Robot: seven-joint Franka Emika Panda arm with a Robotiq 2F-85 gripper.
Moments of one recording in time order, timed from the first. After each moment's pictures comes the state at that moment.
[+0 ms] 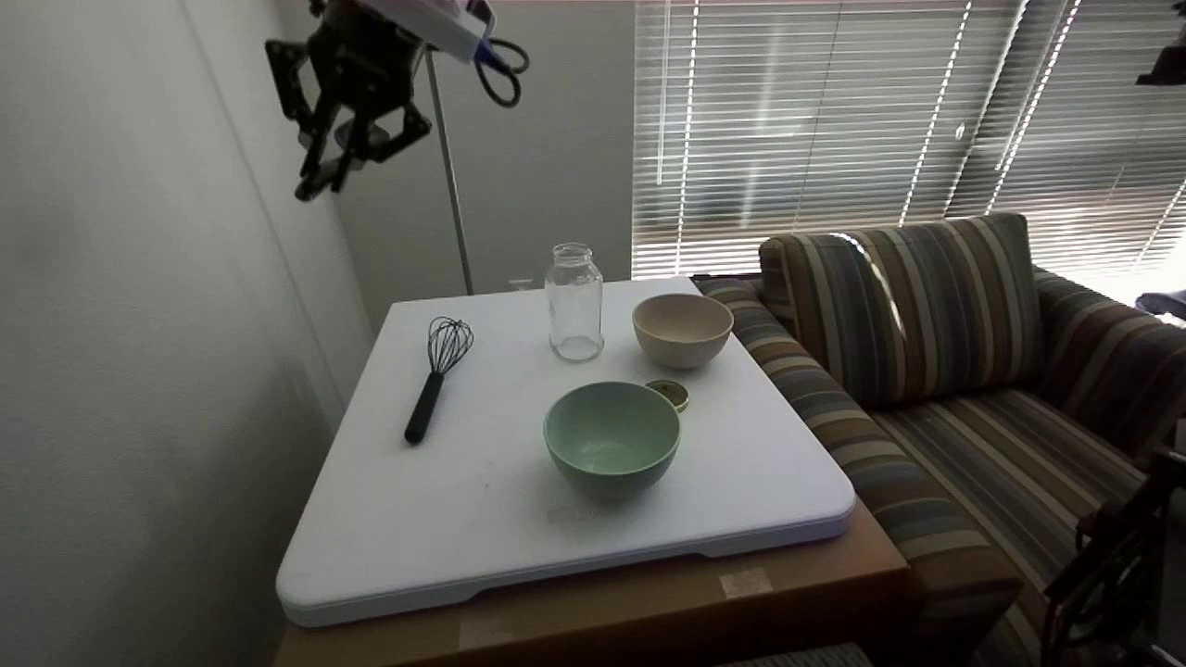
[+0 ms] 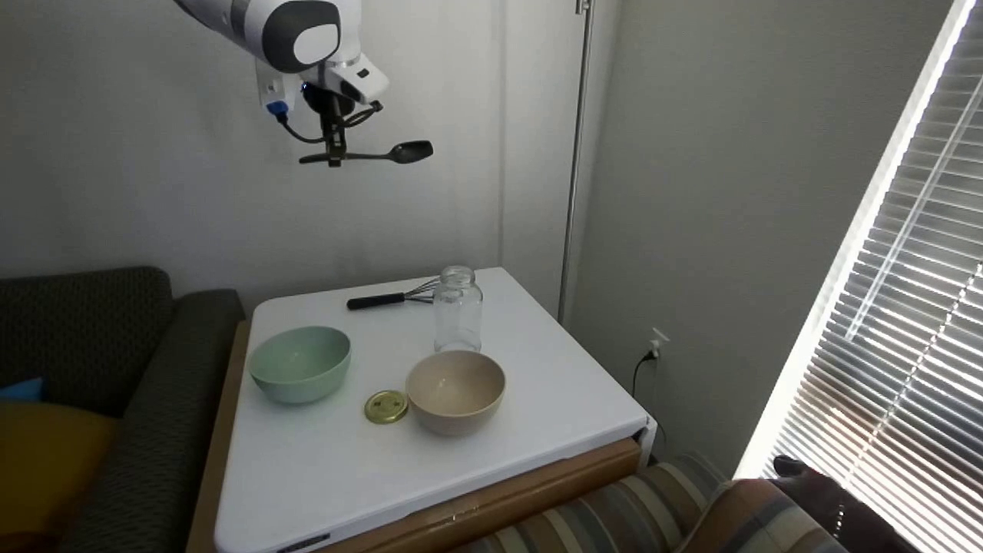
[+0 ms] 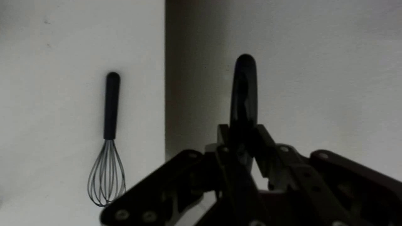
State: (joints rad) arm 0.23 0.99 0.15 -0.83 0.33 2.23 0.66
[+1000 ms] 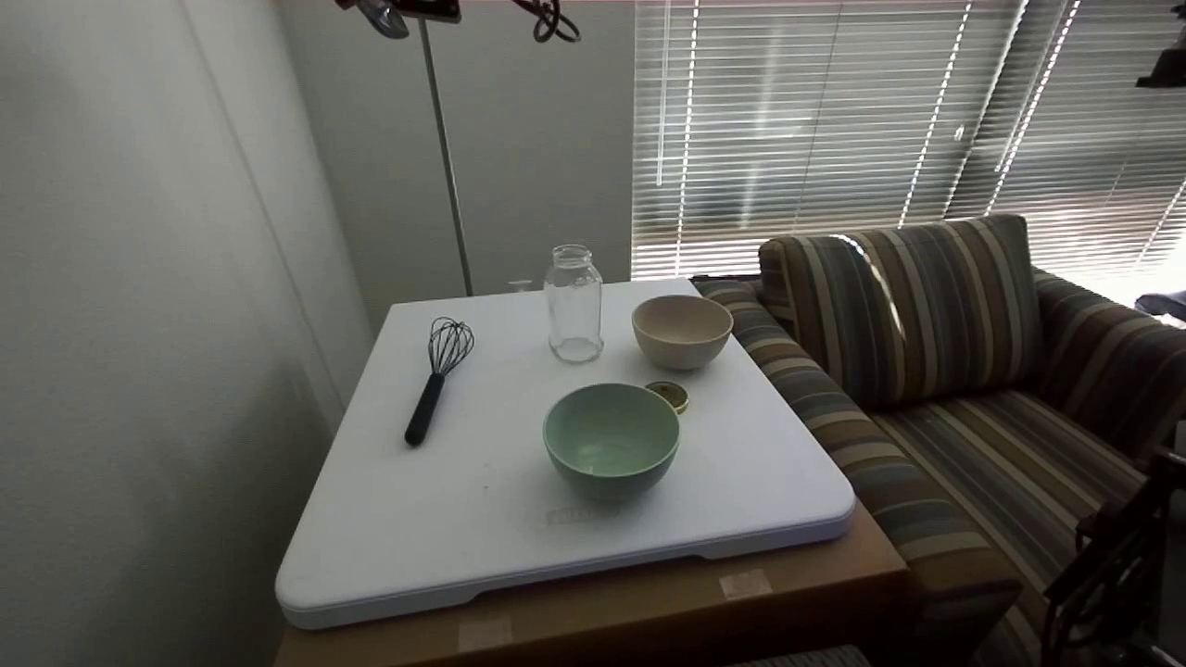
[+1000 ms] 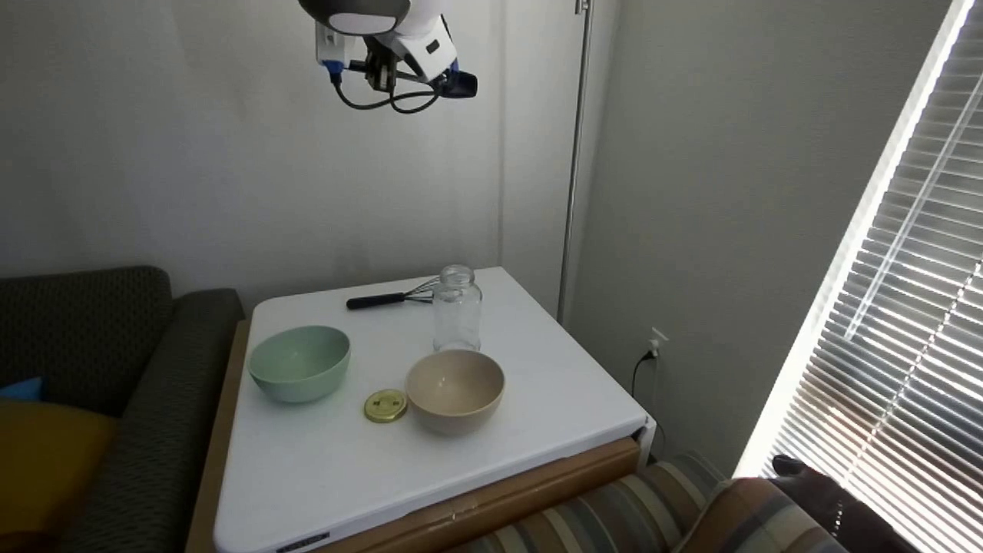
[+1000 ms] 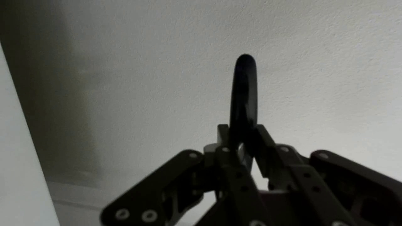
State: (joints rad) arm -0.10 0.87 0.45 -0.99 0.88 2.38 0.22
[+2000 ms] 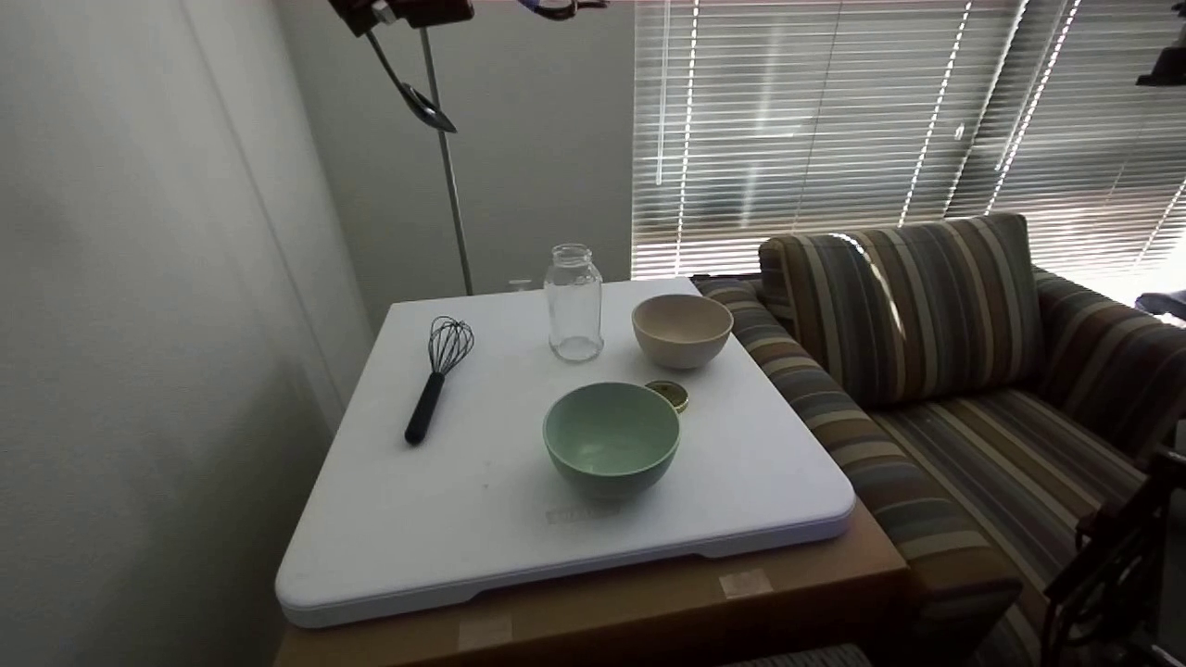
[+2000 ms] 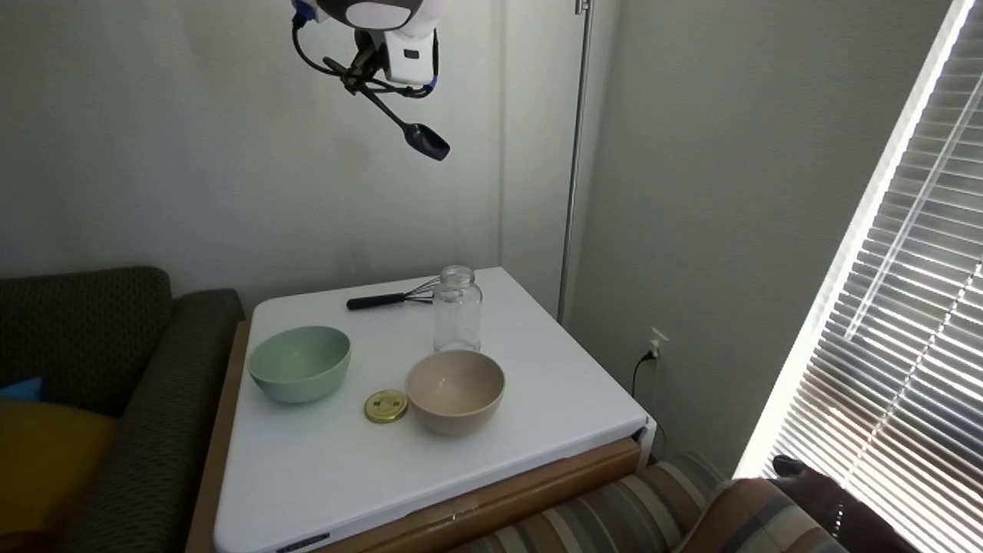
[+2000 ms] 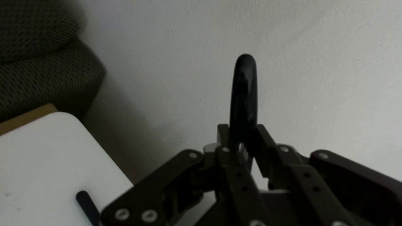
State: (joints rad) arm -0.01 0.88 0.24 -0.91 0.92 2.11 0.89
